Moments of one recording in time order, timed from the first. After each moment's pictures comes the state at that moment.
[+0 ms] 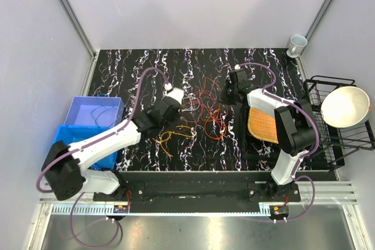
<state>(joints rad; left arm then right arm) -0.84 1.30 0.91 -0.46 -0.33 -0.33 0.36 1.80 1.14 -0.16 -0.10 0.69</state>
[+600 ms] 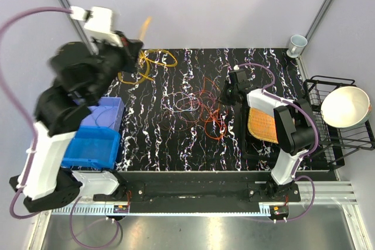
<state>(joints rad) -0.73 1.22 1.99 -0.78 -0.33 -0.13 0.36 1.81 1.14 -0.15 -0.13 0.69</state>
